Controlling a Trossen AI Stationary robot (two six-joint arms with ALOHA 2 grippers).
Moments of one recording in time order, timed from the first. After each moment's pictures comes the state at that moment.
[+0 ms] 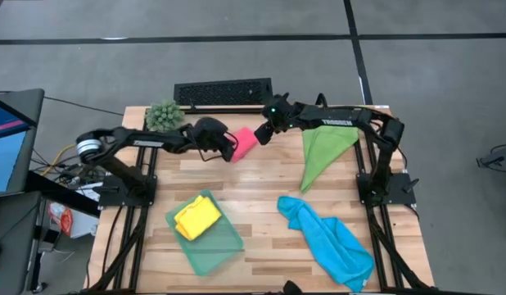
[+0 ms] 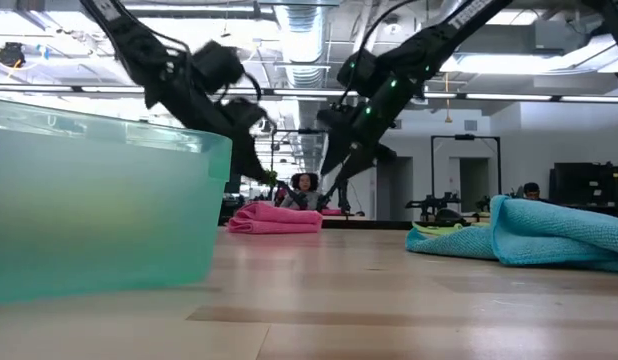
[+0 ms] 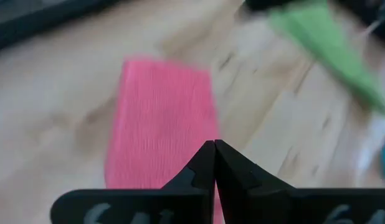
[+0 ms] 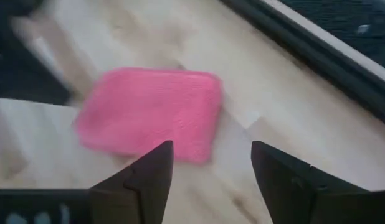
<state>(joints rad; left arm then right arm) 0.46 1.51 0.71 0.15 0.05 -0.36 -0.48 1.85 1.29 -0.28 -0.07 0.24</state>
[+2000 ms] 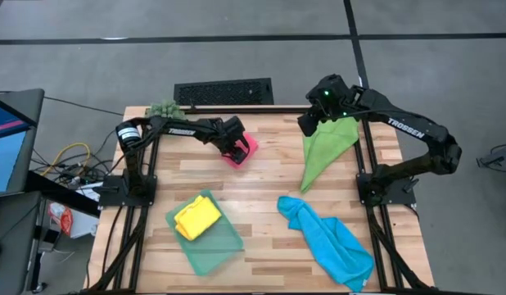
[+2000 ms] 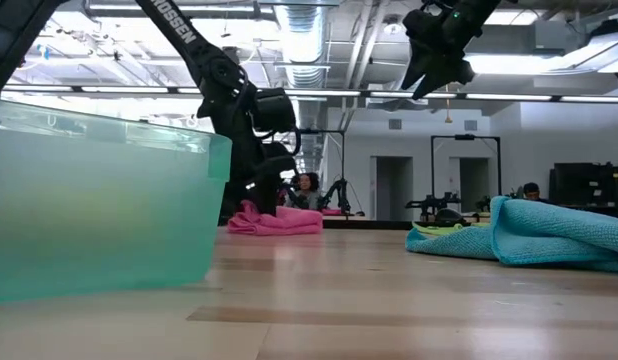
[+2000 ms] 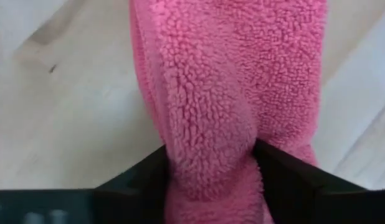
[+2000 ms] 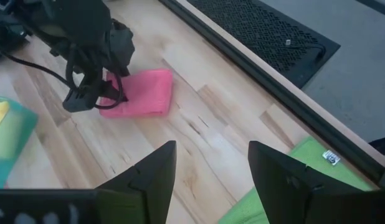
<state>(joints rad) 0.45 1.92 1.12 -0.44 0.09 -0.35 -0.56 1.29 1.29 -0.84 -0.05 0.15</state>
